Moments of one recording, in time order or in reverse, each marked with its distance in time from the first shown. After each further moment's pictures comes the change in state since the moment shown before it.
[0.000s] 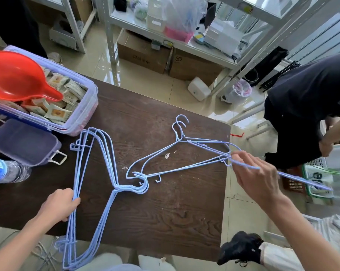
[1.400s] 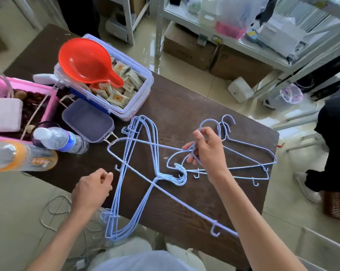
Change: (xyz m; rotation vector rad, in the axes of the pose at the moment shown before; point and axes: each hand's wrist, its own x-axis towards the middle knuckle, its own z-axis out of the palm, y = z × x) left_hand -0.066 -0.038 0.000 -0.538 0.384 -0.086; right_hand 0.141 -0.193 0.079 1.415 -0.403 0.964
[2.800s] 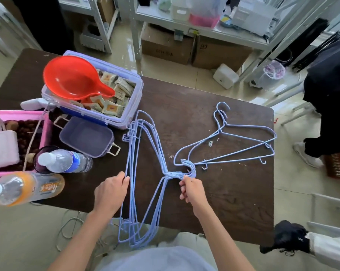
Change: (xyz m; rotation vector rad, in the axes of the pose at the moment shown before) left_hand 0.038 0.002 0.011 0.372 0.000 0.420; right_hand -0.066 0.131 0.092 0.092 0.180 0.708
